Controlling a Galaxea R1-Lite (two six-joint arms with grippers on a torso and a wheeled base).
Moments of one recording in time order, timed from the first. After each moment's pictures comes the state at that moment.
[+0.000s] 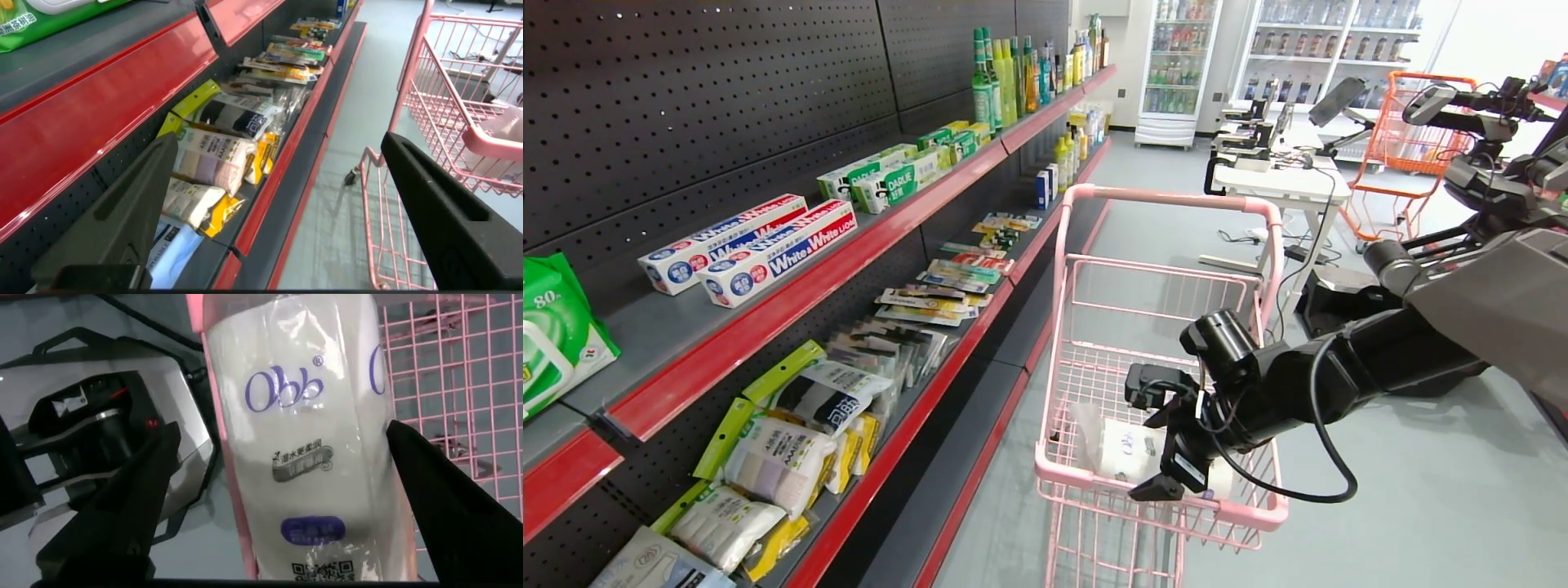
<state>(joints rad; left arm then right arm) 0.01 0.00 0.00 0.00 0.05 0.01 0.43 2.14 -1.09 0.04 0.36 -0.66</state>
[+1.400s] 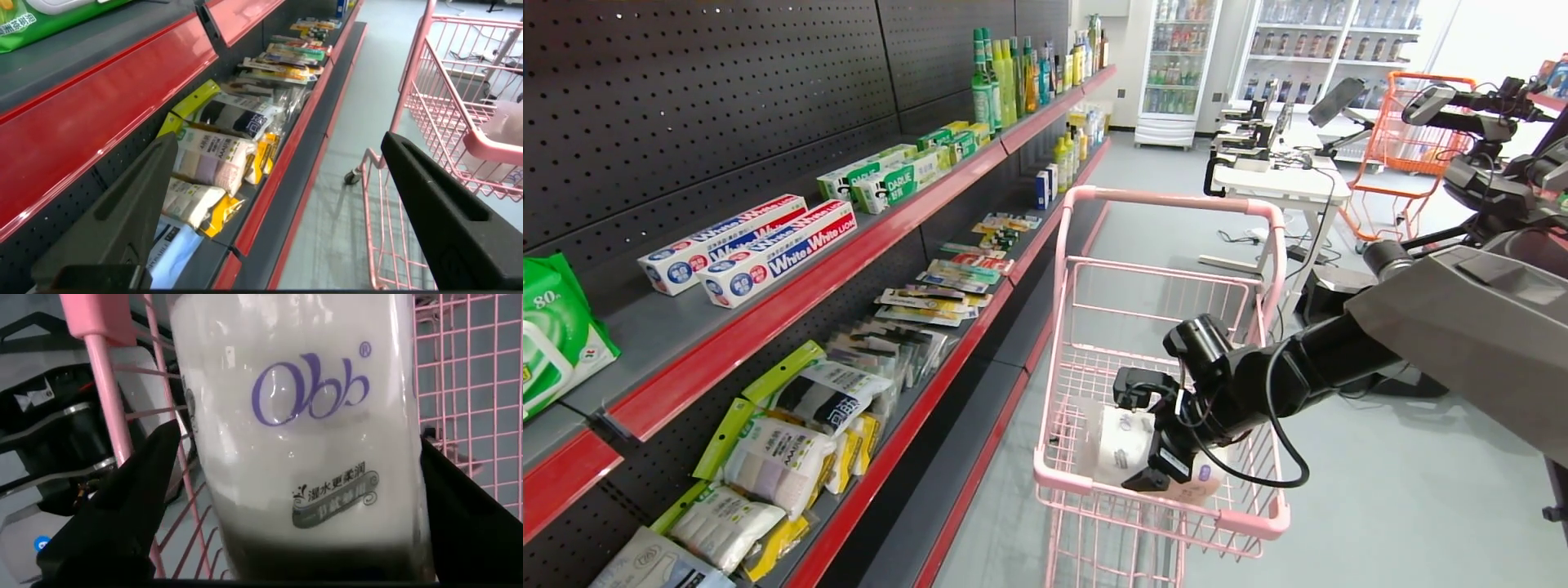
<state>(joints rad) 0.01 0.00 0.00 0.00 0.05 0.01 0.42 2.27 -1.21 0.04 0.32 -0.69</state>
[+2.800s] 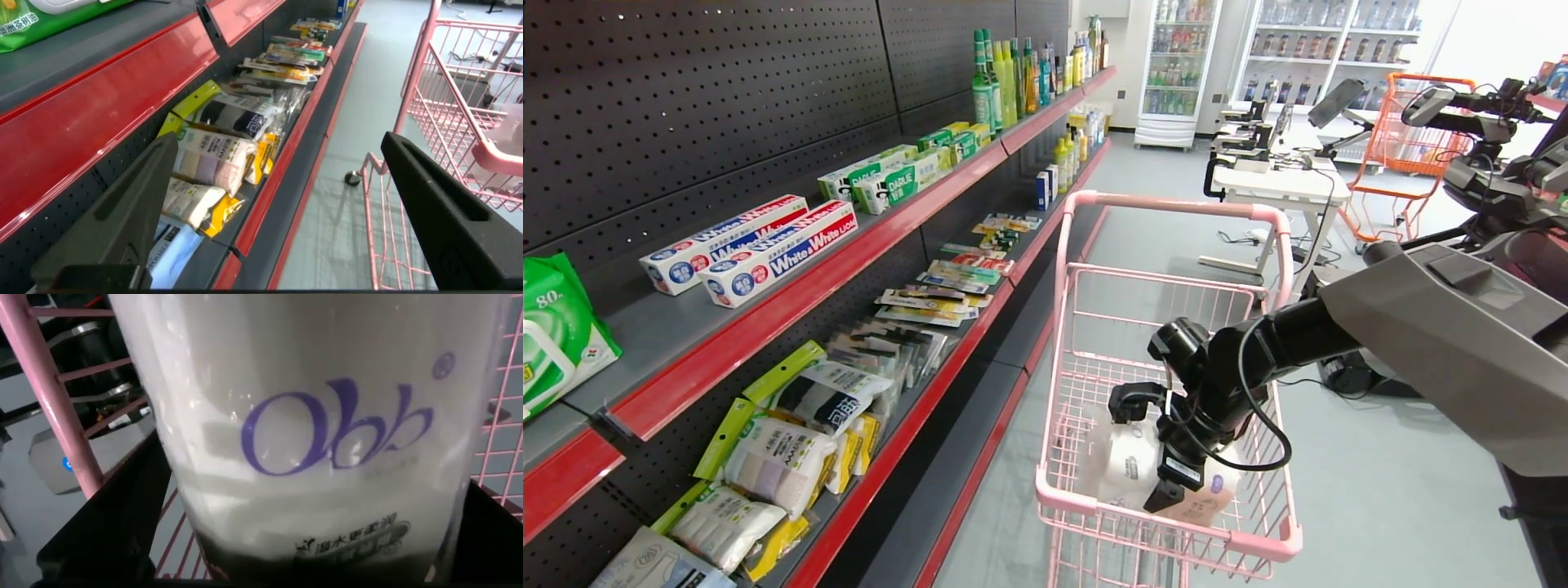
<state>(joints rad) 0.01 0.00 0.00 0.00 0.05 0.01 0.43 2.35 -1.43 0.43 0.21 -0.76</state>
